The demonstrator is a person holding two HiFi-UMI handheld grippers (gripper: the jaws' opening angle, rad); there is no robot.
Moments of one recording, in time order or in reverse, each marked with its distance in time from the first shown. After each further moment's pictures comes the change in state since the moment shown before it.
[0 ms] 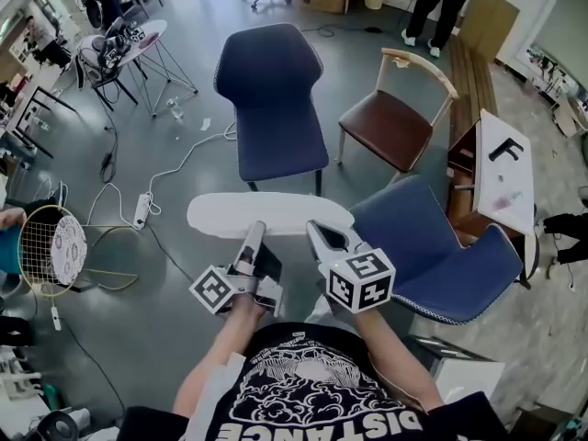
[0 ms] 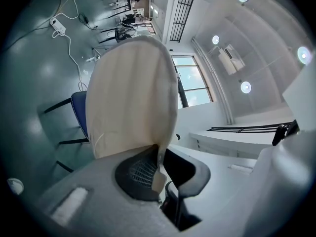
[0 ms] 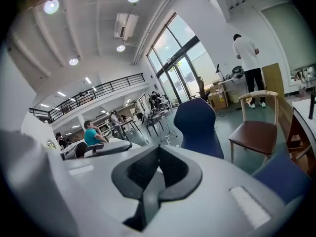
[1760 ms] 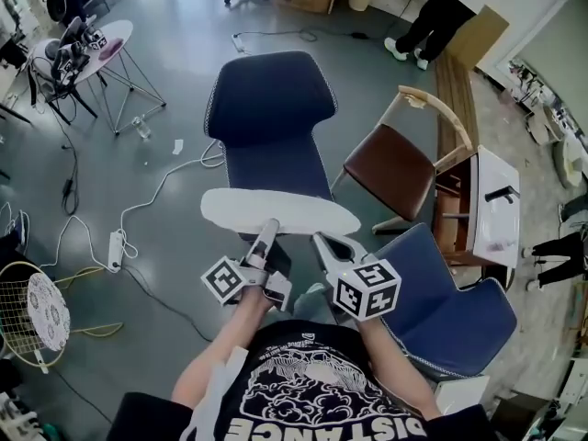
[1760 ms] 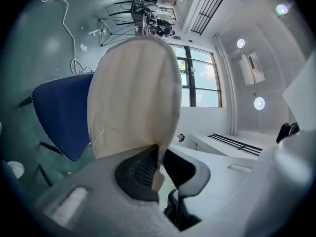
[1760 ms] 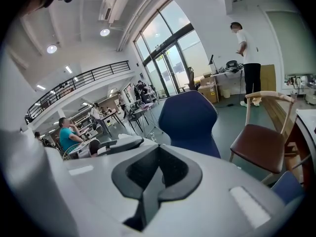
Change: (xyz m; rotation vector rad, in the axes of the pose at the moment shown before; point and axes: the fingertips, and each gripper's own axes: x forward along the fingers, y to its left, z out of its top) left arm 0.209 0.101 0.149 -0.222 0.132 -0.015; right arm 0.216 -0.075 0.082 0.035 0.123 -0.174
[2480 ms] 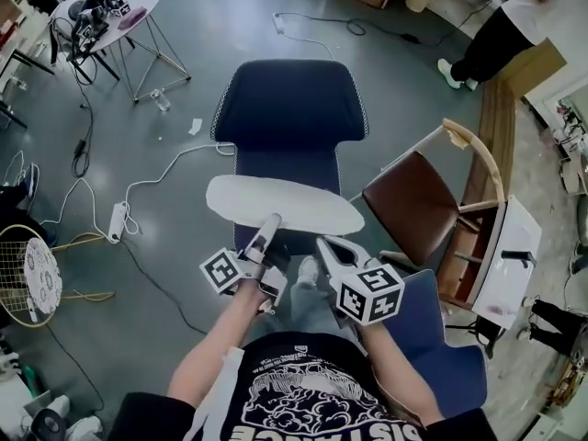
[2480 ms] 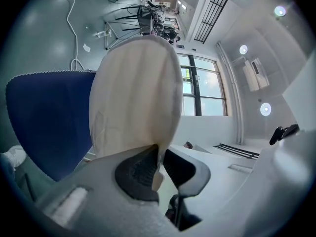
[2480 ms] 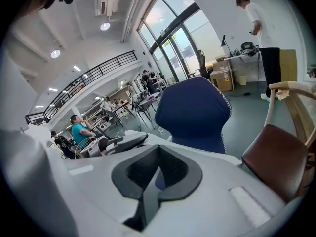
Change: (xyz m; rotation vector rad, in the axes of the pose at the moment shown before) left arm 0.098 0.064 0.053 -0.015 -0.116 0.032; right arm 0.091 -0.082 0.036 -0.008 0.157 0.166
